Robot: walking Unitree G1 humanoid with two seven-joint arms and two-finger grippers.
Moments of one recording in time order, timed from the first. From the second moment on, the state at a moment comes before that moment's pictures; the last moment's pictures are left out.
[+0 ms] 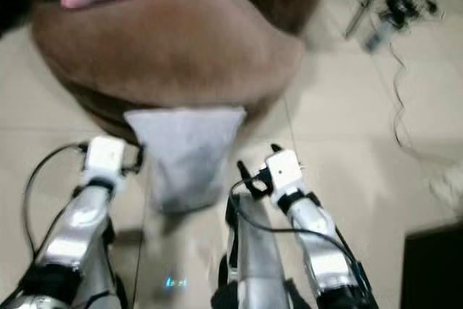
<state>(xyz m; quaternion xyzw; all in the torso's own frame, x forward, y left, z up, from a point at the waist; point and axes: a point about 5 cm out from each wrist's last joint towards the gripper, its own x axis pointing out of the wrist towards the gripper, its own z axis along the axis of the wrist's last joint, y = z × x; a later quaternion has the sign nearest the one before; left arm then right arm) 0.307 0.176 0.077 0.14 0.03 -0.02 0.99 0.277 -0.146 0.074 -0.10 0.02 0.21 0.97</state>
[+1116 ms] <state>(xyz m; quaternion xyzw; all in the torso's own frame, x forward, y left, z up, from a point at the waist) 0.331 0.176 0.070 0.20 0.11 -0.11 0.97 0.285 -0.134 0.087 -0.12 0.01 0.23 0.97</state>
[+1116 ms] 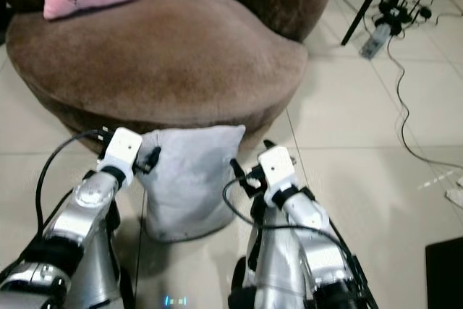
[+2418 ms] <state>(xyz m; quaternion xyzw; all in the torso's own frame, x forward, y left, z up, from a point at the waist) 0.346 0.155 0.064 0.06 0.11 -0.12 0.99 0.290 -0.127 0.112 -0.12 -0.01 0.24 0.96</state>
